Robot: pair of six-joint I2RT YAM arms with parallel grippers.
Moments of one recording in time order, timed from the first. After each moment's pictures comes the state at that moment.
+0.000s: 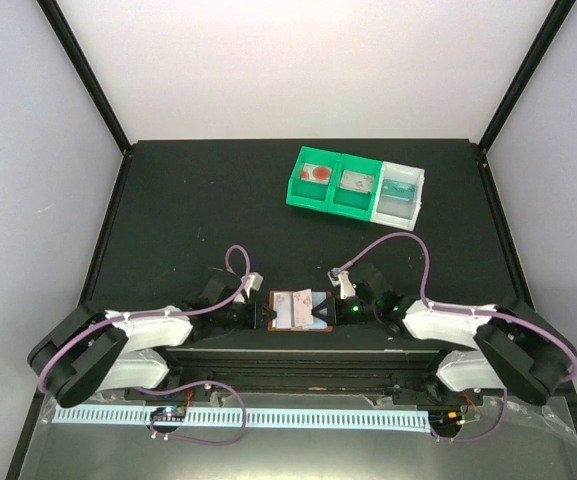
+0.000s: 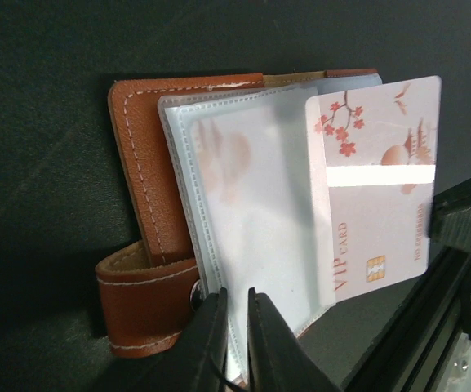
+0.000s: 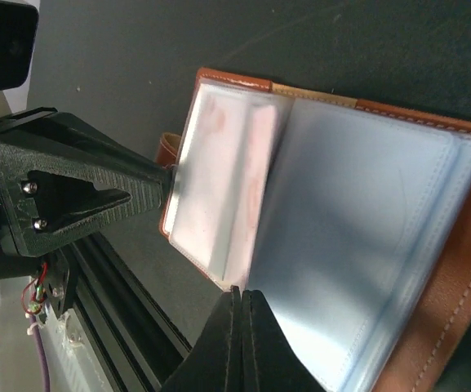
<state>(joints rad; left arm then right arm) -0.70 1.24 0.24 0.23 0.39 -0.77 0.79 1.30 0.36 0.20 -0.44 0.77</state>
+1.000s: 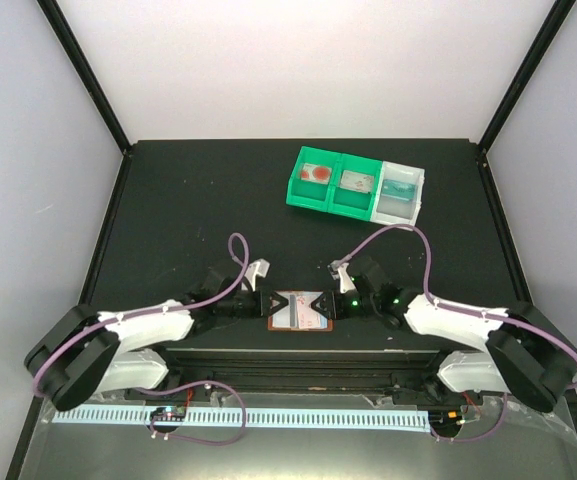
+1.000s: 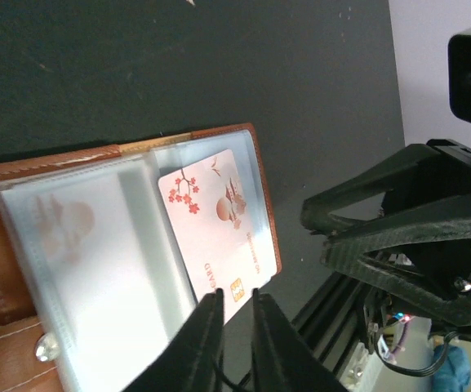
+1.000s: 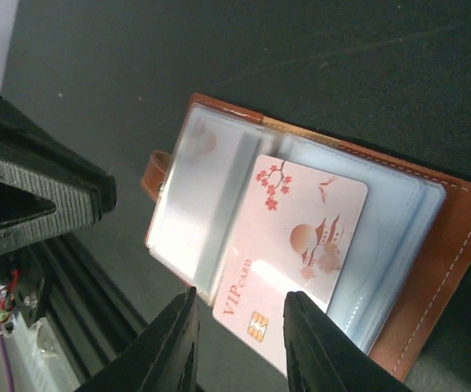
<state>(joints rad) -0.71 1.22 0.33 0.26 0.47 -0.88 0.79 1.26 0.45 0.03 -0.36 0.67</state>
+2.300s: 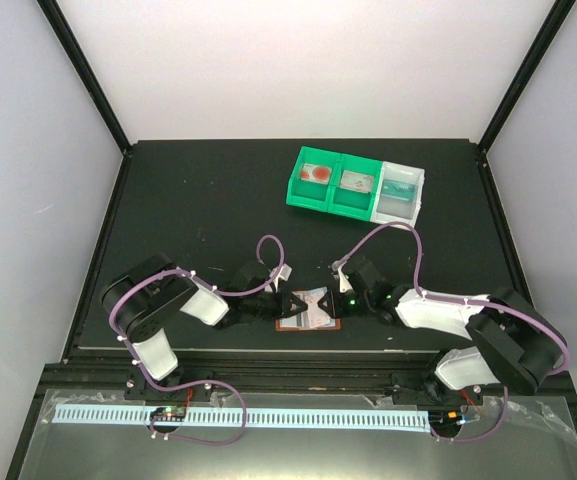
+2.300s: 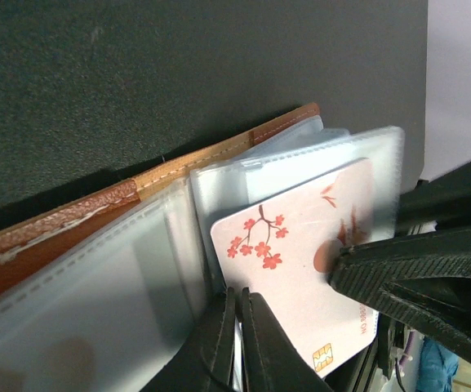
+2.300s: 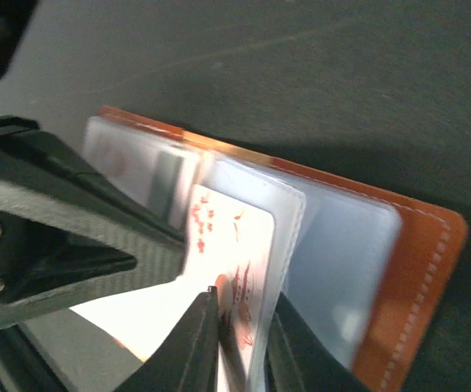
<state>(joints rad) -0.77 1.72 0.41 0.66 0.53 -0.96 0.77 1.37 0.47 0.01 -0.26 0.61</state>
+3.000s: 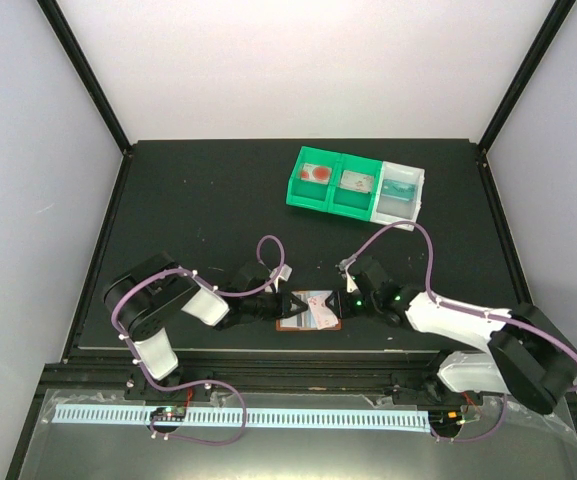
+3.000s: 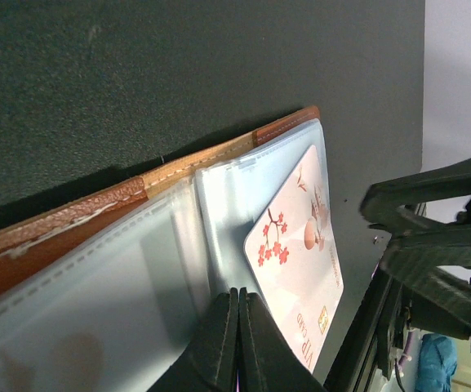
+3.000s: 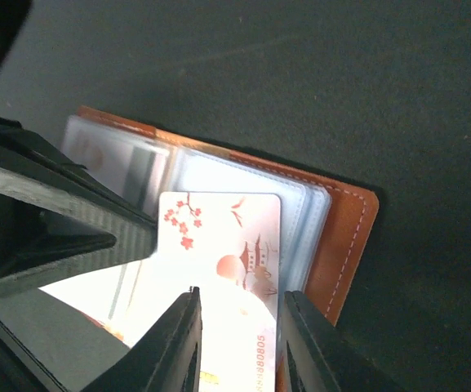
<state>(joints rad) -0.77 1.74 0.41 0.68 0.53 -0.96 0.76 1.26 0.47 -0.12 -0.19 0.58</state>
